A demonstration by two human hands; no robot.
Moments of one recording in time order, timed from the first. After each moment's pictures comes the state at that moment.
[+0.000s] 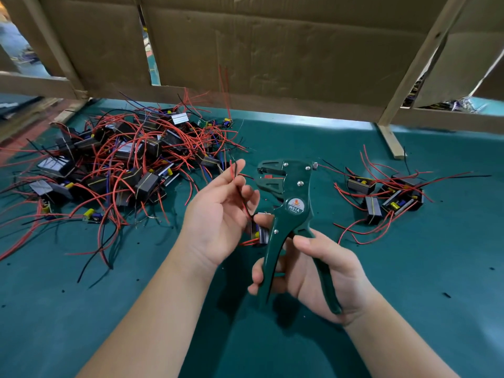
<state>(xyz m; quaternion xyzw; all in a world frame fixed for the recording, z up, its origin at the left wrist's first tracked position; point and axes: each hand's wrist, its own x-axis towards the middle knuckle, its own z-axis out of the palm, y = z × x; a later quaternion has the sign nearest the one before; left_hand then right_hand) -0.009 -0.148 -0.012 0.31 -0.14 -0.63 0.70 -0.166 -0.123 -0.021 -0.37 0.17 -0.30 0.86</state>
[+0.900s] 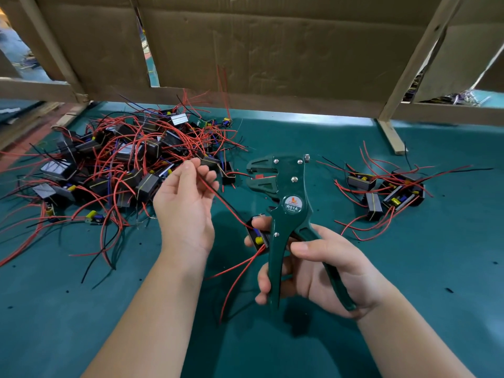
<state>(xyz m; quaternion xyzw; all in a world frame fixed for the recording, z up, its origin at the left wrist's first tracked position) 0.010 -0.149 -0.018 0.41 -0.15 -0.38 0.82 -0.177 -0.123 -0.013 -0.40 0.17 -0.26 0.86</state>
